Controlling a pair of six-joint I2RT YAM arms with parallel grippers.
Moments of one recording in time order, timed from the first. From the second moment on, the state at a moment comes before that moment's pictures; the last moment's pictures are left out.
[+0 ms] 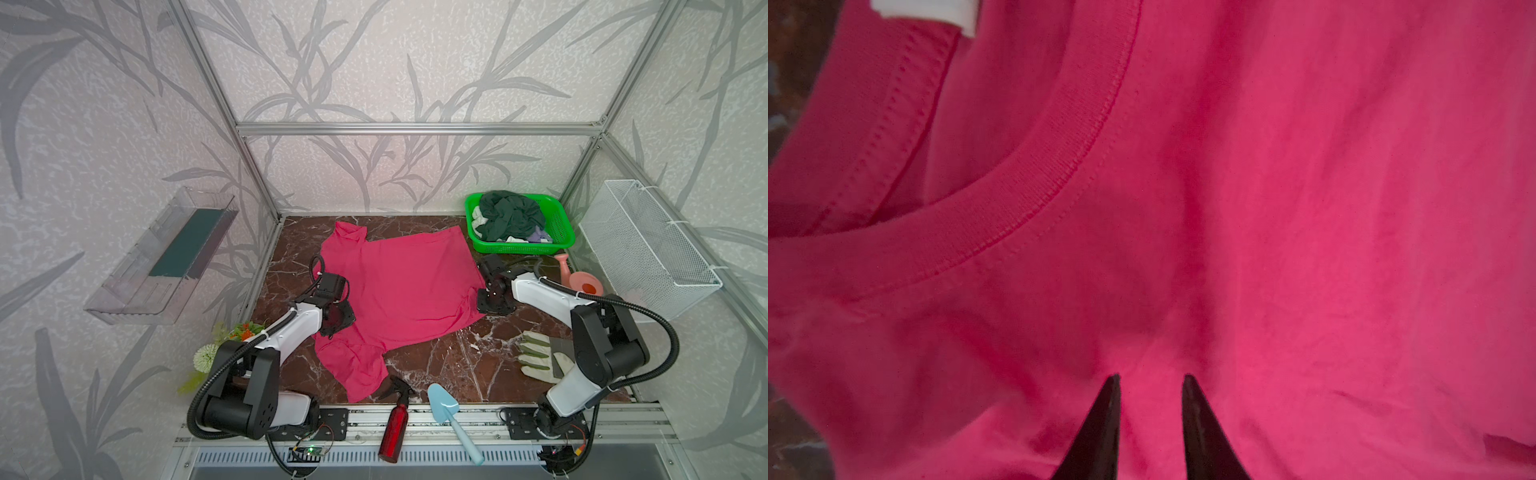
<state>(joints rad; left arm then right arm) -0.20 1.36 0.69 -0.55 0.01 -0.67 0.36 1.67 1.01 -0.70 0.11 0.53</state>
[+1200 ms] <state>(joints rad) -0.20 1.36 0.69 -0.54 0.01 -0.67 0.36 1.77 1.10 -0.66 0.15 0.52</state>
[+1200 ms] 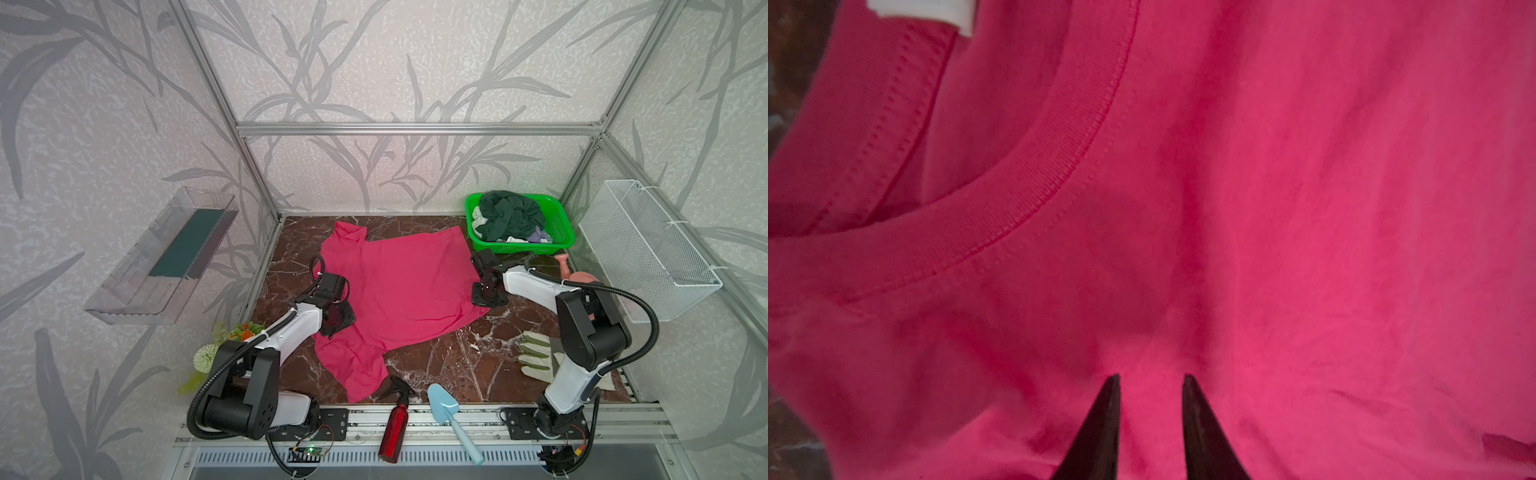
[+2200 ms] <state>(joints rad) -0.21 1.37 0.69 -0.53 0.02 -0.66 0.36 1.51 0.97 -0.69 0.13 0.52</state>
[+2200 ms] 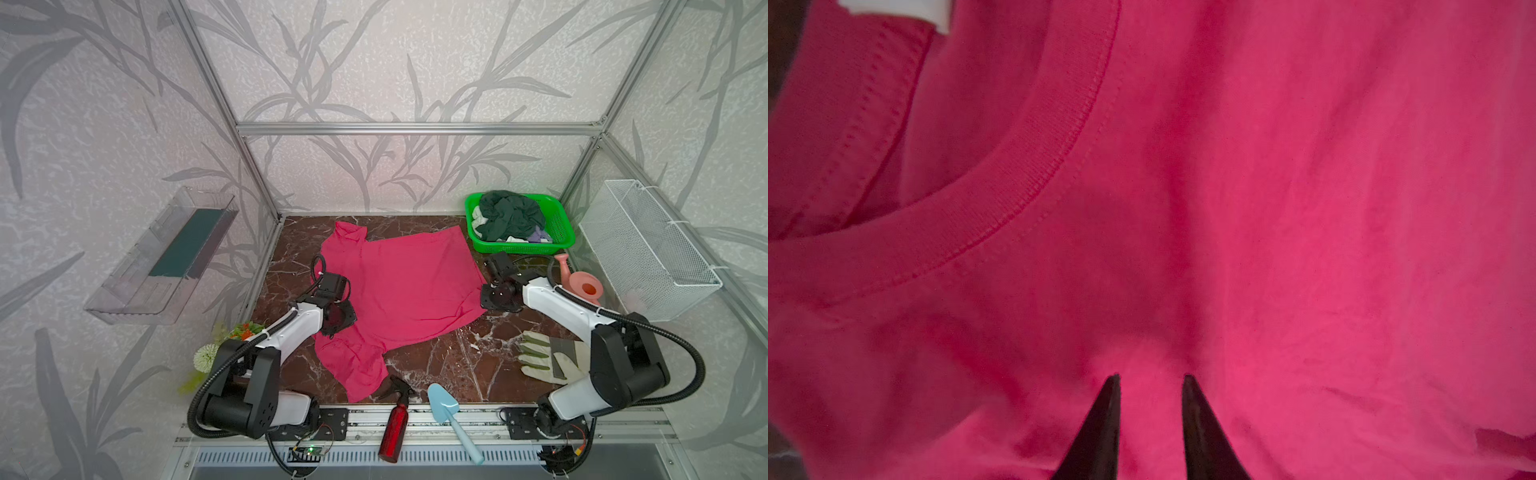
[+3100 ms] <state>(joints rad) -0.21 1.42 0.69 -0.57 -0.07 -0.71 0.35 1.08 0.70 -0.72 0.35 0.73</state>
